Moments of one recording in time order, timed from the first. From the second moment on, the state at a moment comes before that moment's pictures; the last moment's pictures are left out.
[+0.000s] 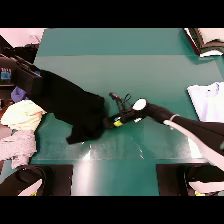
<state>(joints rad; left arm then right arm) -0.41 -0.91 1.56 1.55 -1.40 -1.47 0.64 -1.54 1.01 -0.49 0.86 1.21</state>
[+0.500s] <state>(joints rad) -0.41 -0.91 1.72 1.67 -1.38 -1.51 0.14 -0.88 1.06 -1.01 1.07 1.48</state>
